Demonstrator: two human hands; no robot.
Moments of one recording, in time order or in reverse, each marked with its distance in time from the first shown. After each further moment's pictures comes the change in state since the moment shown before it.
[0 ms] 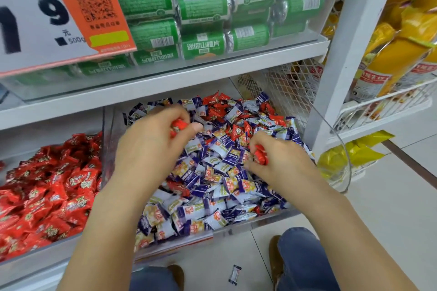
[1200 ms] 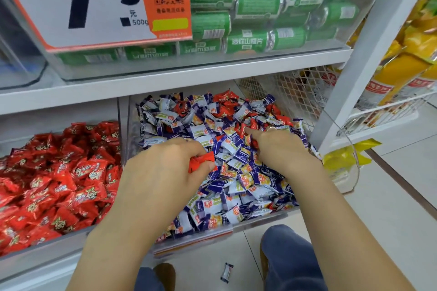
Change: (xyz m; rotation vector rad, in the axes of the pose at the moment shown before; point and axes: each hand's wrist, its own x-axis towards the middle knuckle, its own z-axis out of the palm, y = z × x) left_hand -0.043 -0.008 -0.020 0.156 -0.214 -0.011; right_hand 0.053 -0.007 0.022 -0.553 -0.283 0.094
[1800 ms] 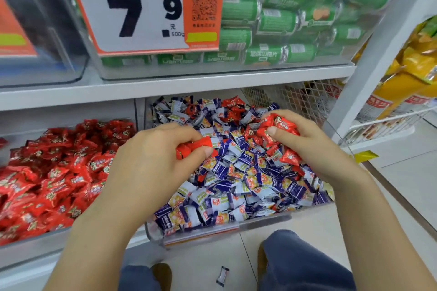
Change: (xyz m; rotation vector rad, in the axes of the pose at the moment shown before) left_hand -0.005 -0.021 -0.021 -0.290 0.196 0.052; right_hand -0.048 0.020 -0.043 1.356 0.100 -0.150
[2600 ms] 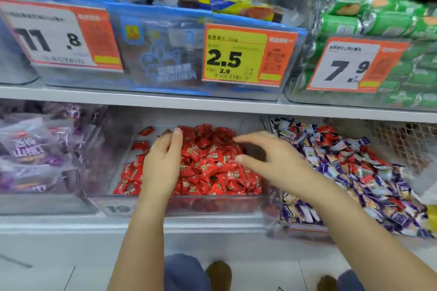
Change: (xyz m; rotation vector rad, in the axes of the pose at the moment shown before) left_hand -0.077 -0.156 -0.082 -0.415 0.453 -0.623; right_hand 0.002 -0.089 0.215 -0.698 -0.253 -0.429
